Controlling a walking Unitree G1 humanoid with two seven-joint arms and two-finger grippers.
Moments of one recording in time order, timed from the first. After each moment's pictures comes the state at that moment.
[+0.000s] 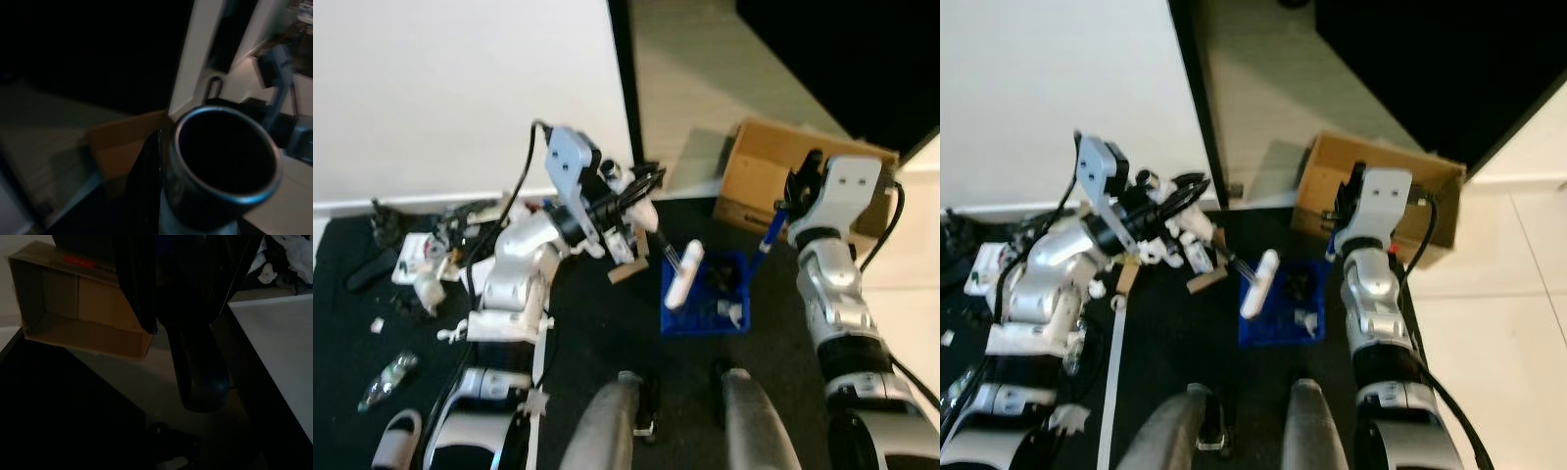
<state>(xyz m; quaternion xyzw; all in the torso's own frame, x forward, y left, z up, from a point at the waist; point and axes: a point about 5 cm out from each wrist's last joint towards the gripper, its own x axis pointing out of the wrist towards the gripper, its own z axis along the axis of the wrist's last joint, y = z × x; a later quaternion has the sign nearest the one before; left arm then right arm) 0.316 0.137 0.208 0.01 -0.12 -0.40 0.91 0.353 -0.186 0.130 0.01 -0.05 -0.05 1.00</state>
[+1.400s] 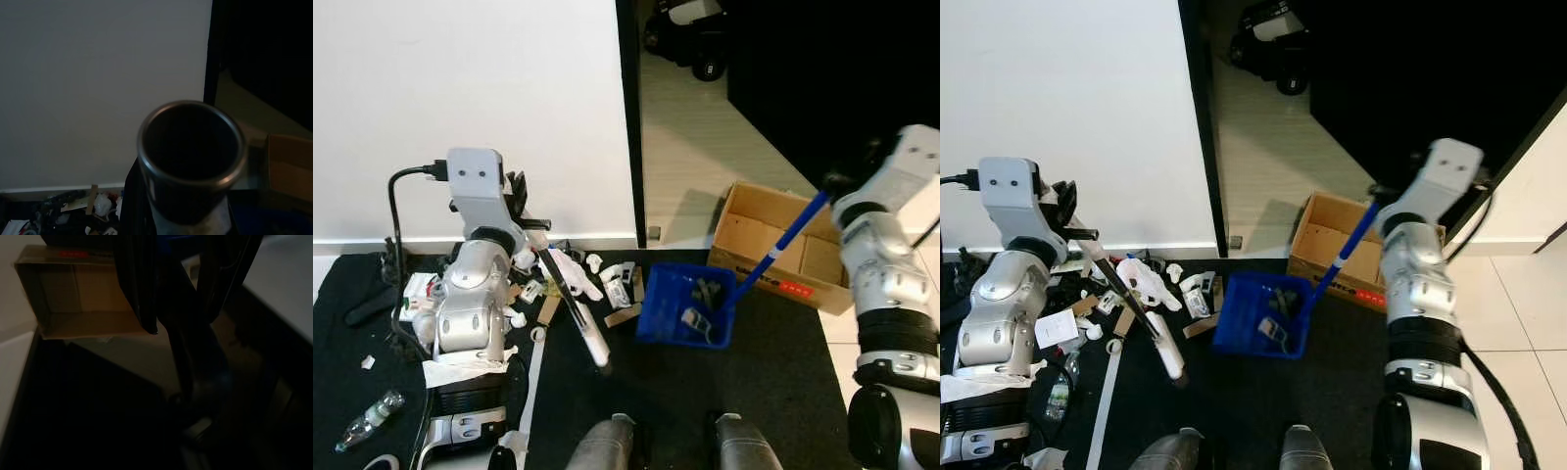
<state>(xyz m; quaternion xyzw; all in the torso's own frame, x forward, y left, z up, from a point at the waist) 0.316 0.211 0.176 0.04 -0.04 0.02 1.00 0.359 -0.248 0.178 0.14 -0.02 -0.14 0.98</state>
